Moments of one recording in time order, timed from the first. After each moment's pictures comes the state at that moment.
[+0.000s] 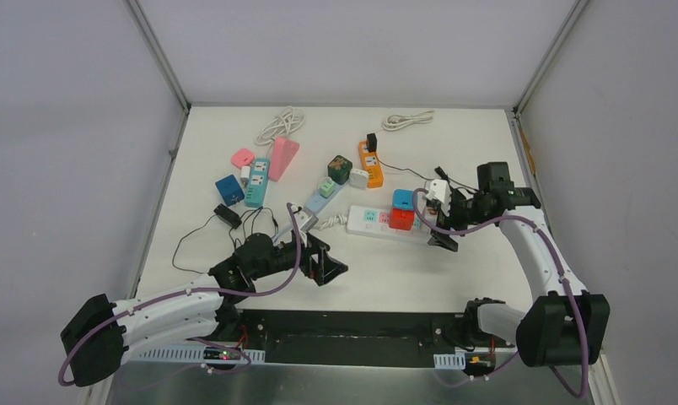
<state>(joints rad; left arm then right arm) -0.93 0.78 0.24 0.44 0.23 -0.30 0.07 1.17 0.92 -0.97 -0.74 -1.22</state>
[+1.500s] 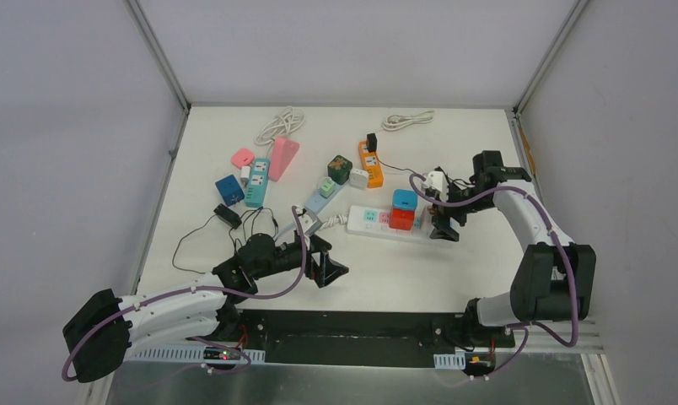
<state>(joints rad) -0.93 0.83 0.23 0.51 0.25 -0.21 0.03 1.41 1.03 -1.04 -0.75 -1.35</state>
